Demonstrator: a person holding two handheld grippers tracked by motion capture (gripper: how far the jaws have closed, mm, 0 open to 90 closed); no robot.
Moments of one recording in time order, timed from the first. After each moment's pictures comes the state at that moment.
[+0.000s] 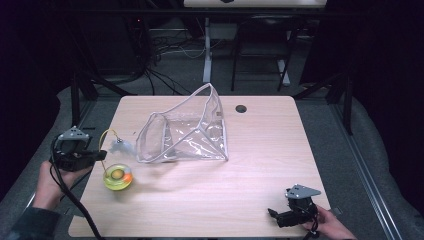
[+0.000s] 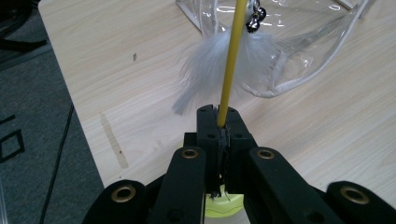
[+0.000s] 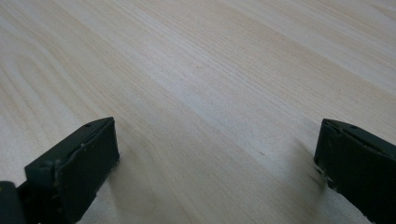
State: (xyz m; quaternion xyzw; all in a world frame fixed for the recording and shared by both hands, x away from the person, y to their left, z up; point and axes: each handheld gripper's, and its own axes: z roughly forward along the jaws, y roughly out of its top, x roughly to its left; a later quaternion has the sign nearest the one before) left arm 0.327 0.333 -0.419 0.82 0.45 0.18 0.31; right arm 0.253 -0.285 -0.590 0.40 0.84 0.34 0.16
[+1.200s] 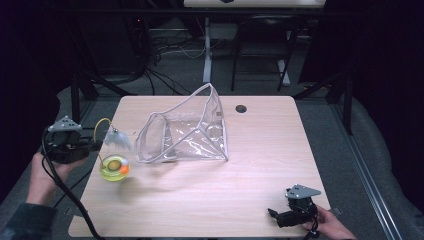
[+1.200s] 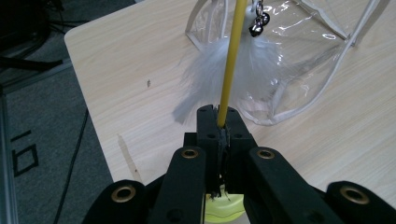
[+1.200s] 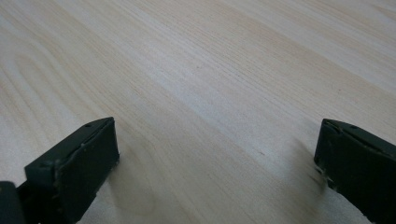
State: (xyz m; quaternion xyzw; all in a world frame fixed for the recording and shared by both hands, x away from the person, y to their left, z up) left arm 0.329 0.333 -0.388 0.81 0.44 0.20 0.33; right arm 0.253 -0.285 -0.590 0.40 0.84 0.34 0.16
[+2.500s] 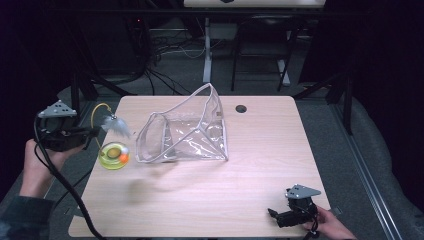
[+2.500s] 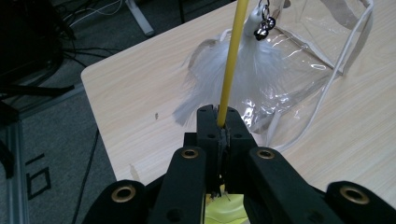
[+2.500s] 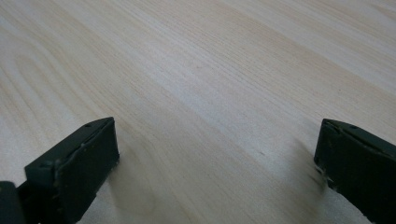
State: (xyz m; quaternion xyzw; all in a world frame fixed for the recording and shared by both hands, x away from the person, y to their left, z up) left arm 0.333 0.325 -0.347 0.80 0.42 0.23 0.35; right arm 0.253 -0.285 -0.590 0.40 0.84 0.34 0.16
